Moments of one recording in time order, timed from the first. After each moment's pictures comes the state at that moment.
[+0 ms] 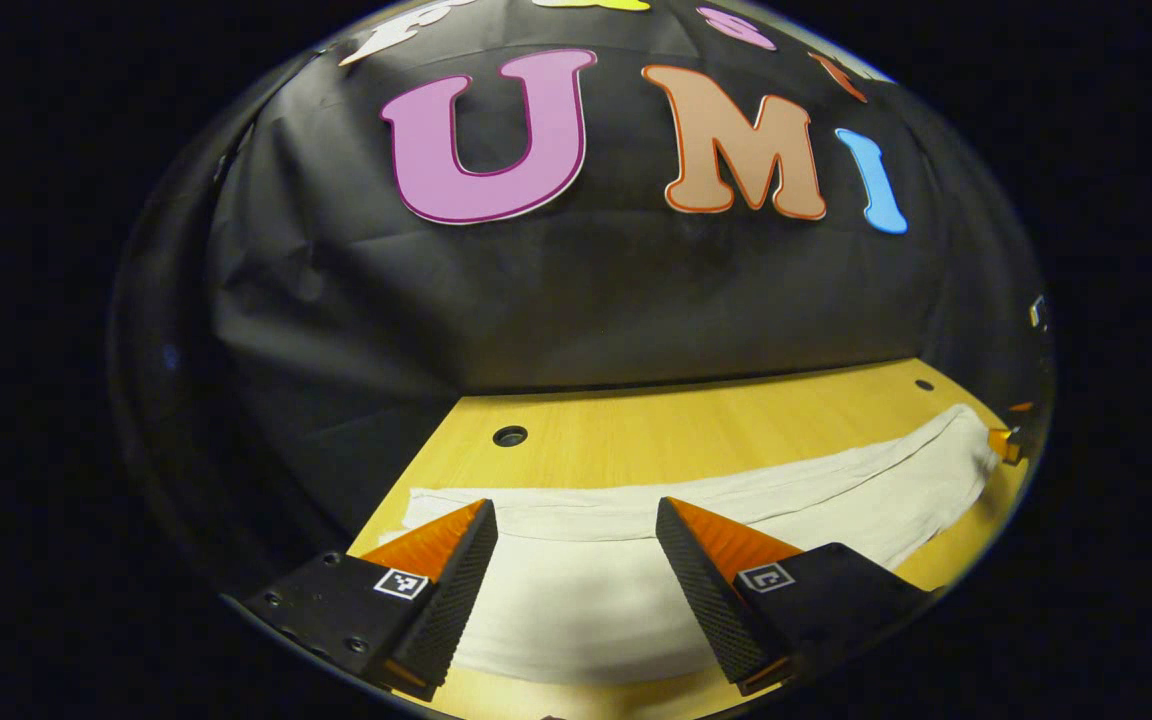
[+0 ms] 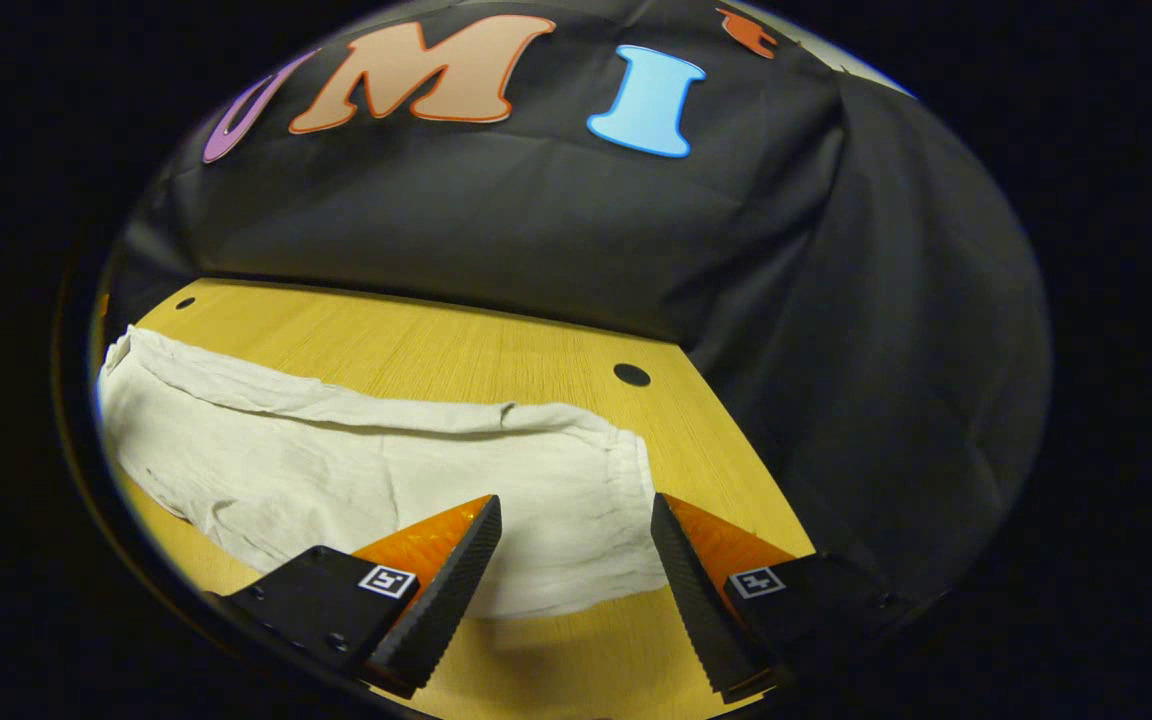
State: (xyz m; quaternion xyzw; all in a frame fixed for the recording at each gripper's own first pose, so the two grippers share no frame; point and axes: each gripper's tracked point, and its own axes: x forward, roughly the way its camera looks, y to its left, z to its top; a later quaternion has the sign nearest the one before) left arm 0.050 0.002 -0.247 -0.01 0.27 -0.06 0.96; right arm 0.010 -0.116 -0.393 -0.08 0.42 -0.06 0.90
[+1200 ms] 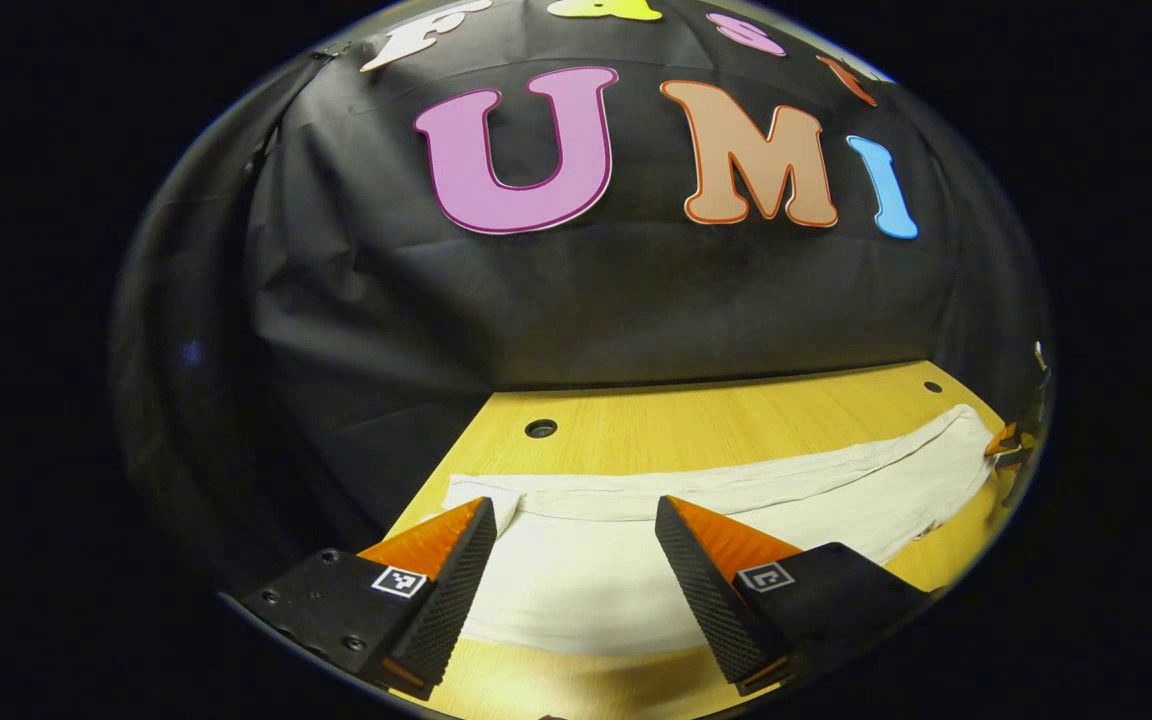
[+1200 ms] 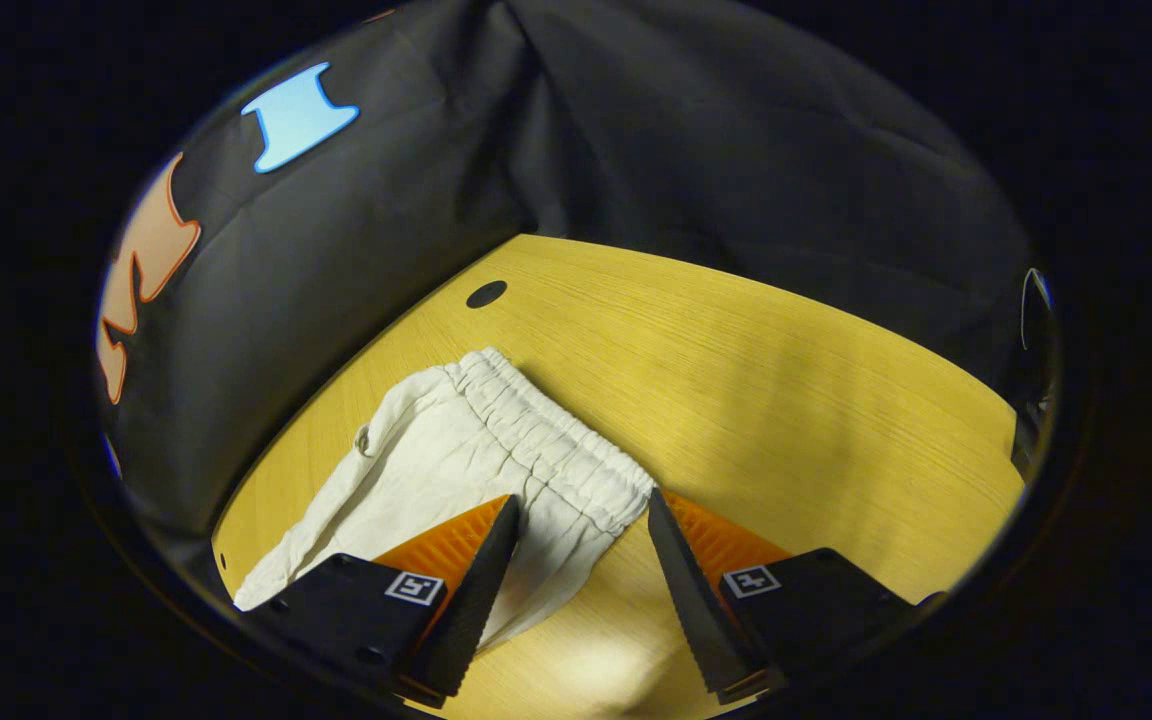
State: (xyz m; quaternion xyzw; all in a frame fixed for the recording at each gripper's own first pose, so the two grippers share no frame) left arm 0.025 0.025 -0.236 0.01 0.28 -0.02 0.96; right arm -0.022 -0.157 -0.451 0.25 0.46 -0.29 0.80
